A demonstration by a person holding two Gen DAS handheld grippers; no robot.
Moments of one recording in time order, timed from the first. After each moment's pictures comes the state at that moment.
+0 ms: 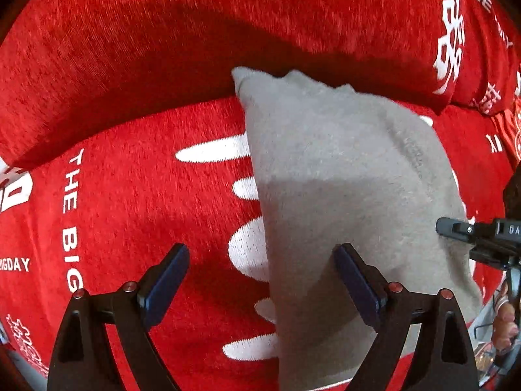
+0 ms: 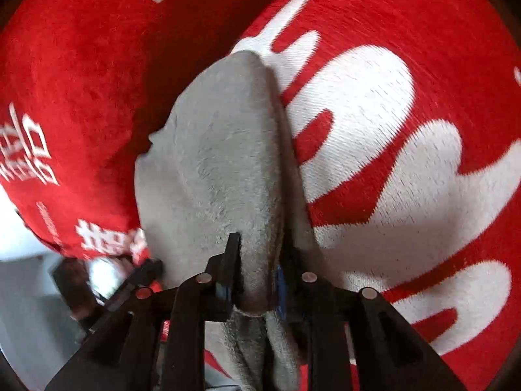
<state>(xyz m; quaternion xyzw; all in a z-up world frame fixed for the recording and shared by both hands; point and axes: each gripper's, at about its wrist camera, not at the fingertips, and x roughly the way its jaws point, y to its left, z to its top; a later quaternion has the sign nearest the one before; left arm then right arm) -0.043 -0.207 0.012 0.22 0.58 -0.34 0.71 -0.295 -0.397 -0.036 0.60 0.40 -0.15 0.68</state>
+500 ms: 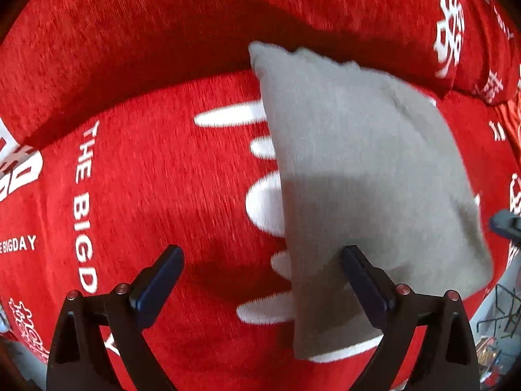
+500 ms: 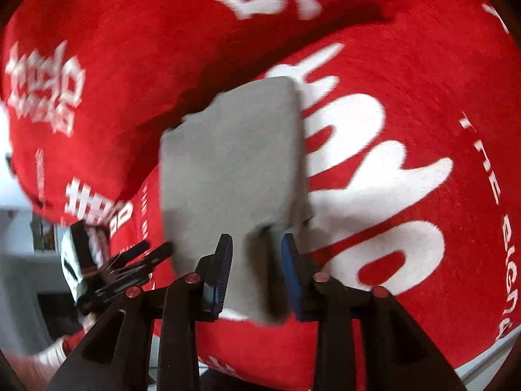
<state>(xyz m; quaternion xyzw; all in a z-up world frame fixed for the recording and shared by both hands) -0.062 -0.173 0.012 0.23 0.59 -0.32 0.70 -0.322 -0.353 0.055 0.47 0.44 -0.16 0.75</state>
